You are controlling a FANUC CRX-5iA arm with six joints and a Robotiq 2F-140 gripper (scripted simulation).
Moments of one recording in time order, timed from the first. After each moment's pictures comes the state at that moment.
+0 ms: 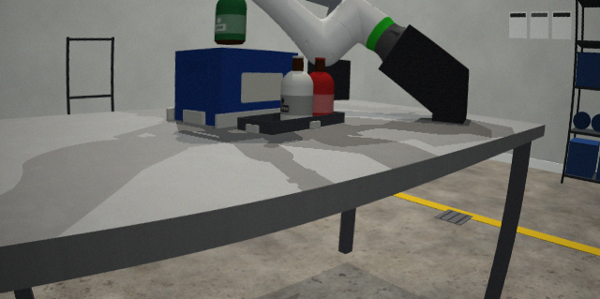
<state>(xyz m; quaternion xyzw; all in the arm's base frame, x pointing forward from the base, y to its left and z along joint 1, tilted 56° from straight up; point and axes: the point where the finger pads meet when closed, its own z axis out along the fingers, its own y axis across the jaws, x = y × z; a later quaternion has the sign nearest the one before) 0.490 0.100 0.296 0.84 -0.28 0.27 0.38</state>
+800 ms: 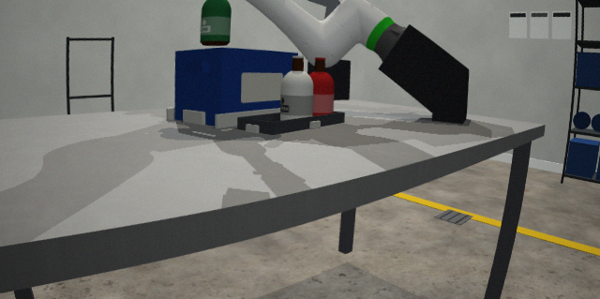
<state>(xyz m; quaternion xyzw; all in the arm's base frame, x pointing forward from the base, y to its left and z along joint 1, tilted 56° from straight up) 0.494 0.071 0.339 0.84 -0.28 0.27 0.38</state>
